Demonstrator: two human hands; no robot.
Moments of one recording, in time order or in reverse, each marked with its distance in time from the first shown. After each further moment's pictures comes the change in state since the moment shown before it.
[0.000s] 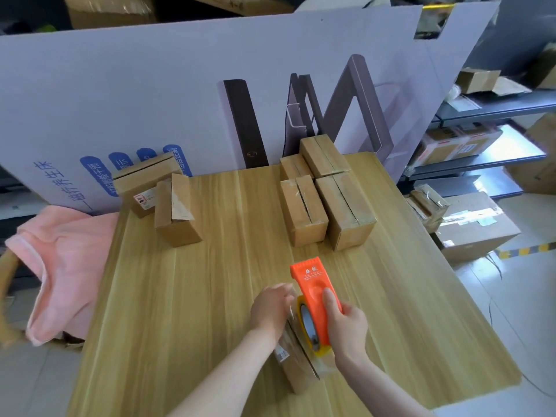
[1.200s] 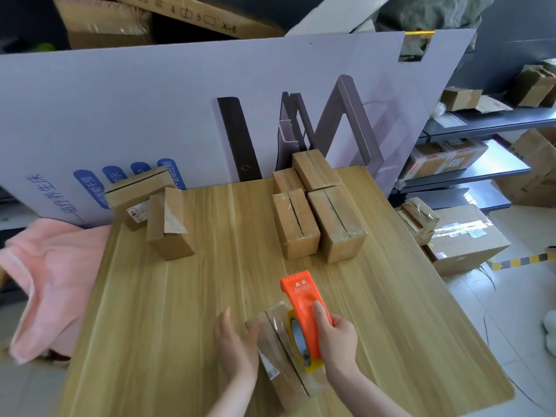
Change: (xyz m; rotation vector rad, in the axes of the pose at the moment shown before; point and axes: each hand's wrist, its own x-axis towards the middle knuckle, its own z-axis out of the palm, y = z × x) left_hand -0.040 -0.034 0.016 -0.463 0.406 -0.497; right_hand 0.002 -0.003 -0.001 0.066 -0.033 0.070
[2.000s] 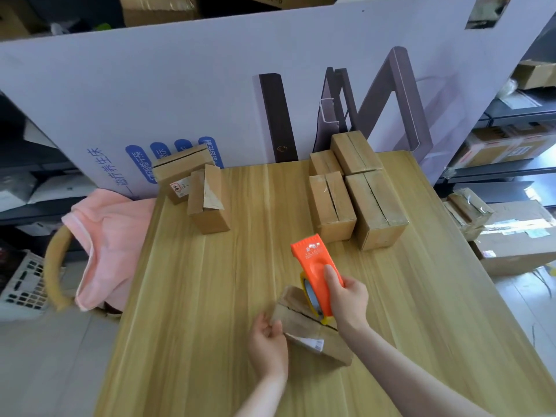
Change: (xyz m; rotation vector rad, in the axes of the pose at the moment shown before) left_hand -0.037 -0.015 -0.003 -0.250 0.108 -0.248; right_hand 0.010 -0.030 0.032 0.011 -0.123 -0.154
